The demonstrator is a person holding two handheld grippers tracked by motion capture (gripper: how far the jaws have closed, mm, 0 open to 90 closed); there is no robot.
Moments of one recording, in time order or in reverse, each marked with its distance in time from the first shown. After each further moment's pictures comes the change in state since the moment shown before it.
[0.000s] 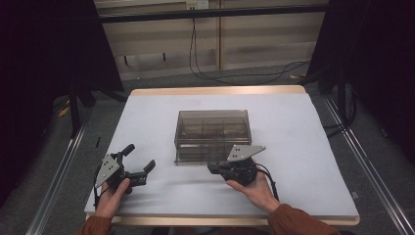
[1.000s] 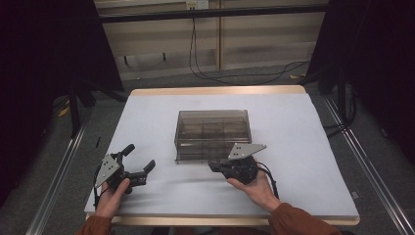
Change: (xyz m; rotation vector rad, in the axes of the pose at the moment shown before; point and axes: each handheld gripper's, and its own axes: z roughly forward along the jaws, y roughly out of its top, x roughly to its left) left arm 0.000 0.000 0.000 -0.002 0.000 -0.002; right arm -0.005 0.001 0.000 -0.003 -0.016 0.003
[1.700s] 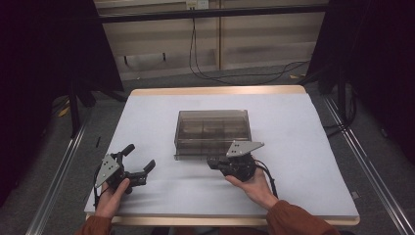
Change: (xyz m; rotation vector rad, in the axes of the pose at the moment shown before) left arm 0.000 0.000 0.000 0.000 -0.002 0.001; right arm -0.004 0.004 0.006 -0.005 -0.010 0.005
